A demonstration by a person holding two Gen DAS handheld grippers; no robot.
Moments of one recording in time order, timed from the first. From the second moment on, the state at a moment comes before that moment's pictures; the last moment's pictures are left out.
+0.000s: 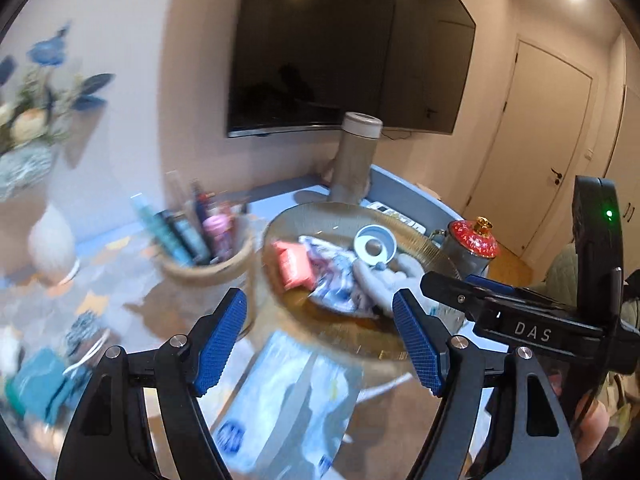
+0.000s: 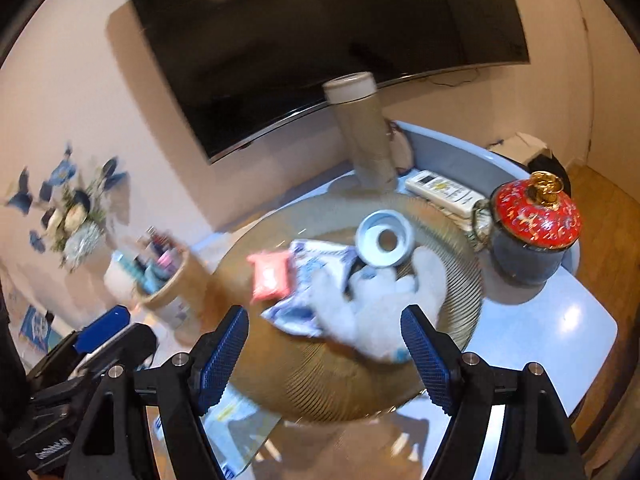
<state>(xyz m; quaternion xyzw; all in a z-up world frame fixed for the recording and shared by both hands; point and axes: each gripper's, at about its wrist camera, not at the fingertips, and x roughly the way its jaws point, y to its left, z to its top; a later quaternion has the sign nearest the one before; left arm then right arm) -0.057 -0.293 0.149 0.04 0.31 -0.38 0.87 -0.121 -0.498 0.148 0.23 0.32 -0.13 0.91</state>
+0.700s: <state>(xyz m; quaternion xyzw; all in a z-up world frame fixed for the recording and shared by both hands) -0.061 -0.032 0.080 0.00 0.33 -0.13 0.94 -0.092 -0.263 0.102 0.12 0.39 0.05 0.91</state>
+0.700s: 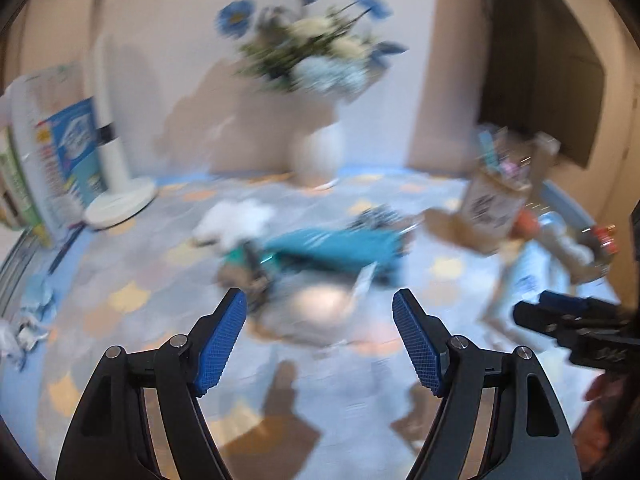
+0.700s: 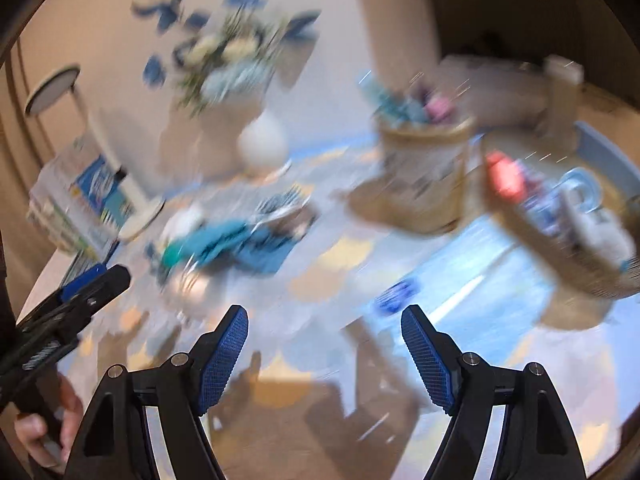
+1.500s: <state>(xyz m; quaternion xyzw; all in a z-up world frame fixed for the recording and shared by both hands) -0.037 0.006 0.020 -0.08 0.39 -0.12 0.91 -0.046 -0.179 0.027 0.03 0.46 0.07 0.88</state>
